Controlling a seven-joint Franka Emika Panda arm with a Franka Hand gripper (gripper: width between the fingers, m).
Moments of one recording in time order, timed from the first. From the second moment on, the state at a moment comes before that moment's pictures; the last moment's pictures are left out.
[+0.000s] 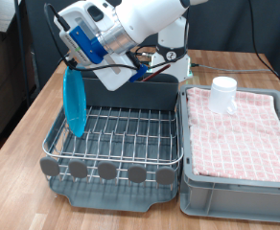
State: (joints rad) arm 0.31 0.09 -0.52 -2.22 -1.18 2.16 1.39
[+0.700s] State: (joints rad) arm 0.32 0.00 -0.48 -2.14 -1.12 1.99 1.27
